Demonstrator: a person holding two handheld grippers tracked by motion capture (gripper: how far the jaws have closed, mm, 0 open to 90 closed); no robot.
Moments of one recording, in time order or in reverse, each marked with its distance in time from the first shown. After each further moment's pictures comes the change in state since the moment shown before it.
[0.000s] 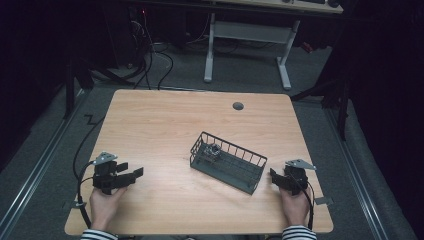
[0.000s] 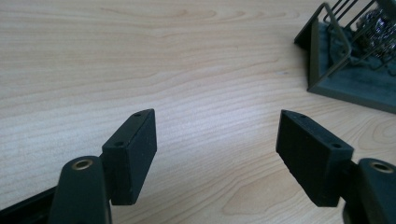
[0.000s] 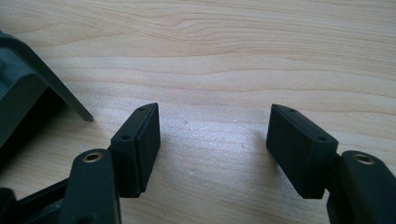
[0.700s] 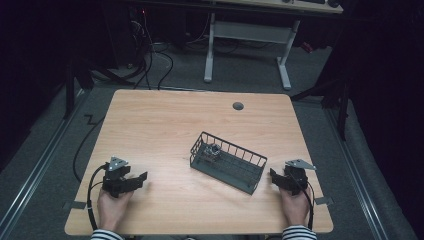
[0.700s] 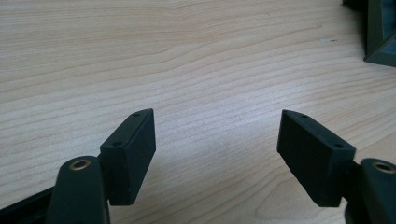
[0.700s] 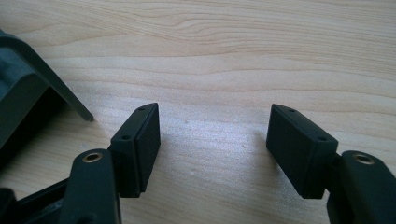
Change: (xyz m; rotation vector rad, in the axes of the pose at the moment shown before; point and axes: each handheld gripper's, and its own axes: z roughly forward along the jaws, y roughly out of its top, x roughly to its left) left arm -0.007 -0.017 0.027 0.027 0.130 0.089; right arm 0.000 0.000 0.000 -0.001 0.002 -0.002
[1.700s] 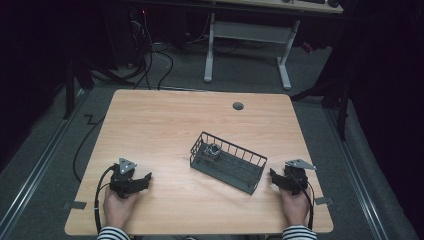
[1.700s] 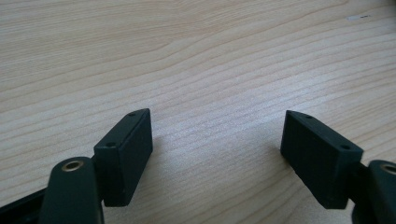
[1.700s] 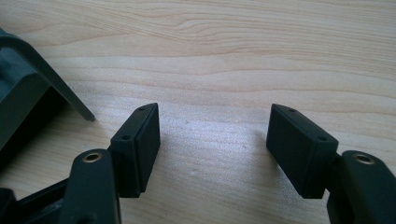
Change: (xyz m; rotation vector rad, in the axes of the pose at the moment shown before) left arm -0.010 -0.007 0.020 0.003 0.080 0.086; right arm 0.000 0.000 0.000 -0.002 0.005 -0.001
